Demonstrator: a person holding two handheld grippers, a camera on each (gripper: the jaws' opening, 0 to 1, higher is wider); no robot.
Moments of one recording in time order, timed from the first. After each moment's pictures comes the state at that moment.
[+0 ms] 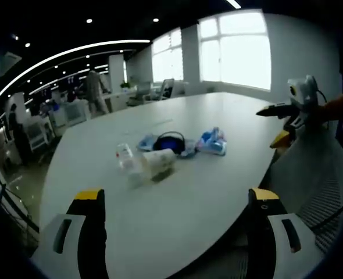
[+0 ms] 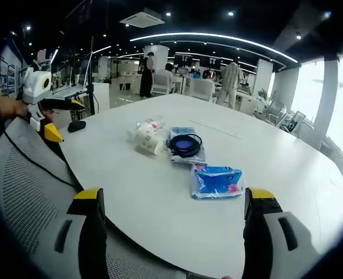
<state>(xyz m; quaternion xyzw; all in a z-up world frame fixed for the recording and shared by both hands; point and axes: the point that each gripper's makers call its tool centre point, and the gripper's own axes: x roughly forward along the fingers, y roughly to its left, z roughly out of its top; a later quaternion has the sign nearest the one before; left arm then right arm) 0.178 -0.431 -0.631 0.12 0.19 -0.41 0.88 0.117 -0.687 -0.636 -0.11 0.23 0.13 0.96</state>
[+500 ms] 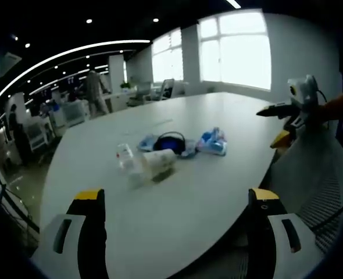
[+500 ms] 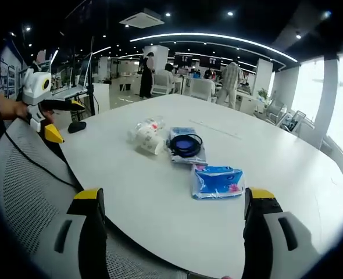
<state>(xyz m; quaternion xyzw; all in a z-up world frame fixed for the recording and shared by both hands) 0.179 -0.431 -0.631 0.12 0.19 -0.41 0.88 0.117 -0.687 -0.635 -0.11 0.23 0.14 0.96</state>
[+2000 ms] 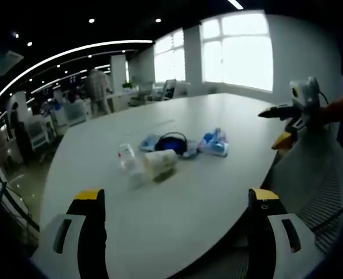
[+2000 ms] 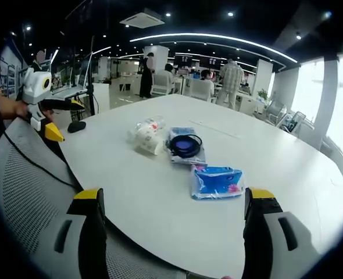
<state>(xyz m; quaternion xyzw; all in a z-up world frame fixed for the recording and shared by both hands) 0.181 -0.429 -0.630 0.11 0.19 -0.41 0.89 0.117 -0.687 -0.635 -0.11 0.23 0.13 0.96</state>
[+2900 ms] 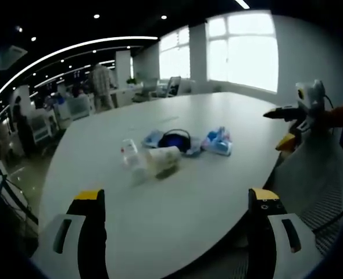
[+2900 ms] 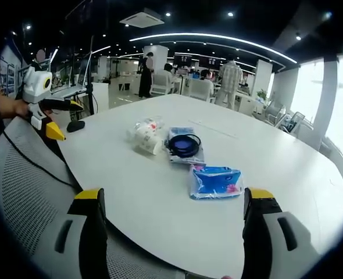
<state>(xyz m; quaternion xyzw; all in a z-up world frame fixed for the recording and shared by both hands) 0.185 -0.426 -0.633 0.10 0.21 -0.39 0.89 0.118 -0.689 -0.635 -0.12 0.23 0.13 0.96</state>
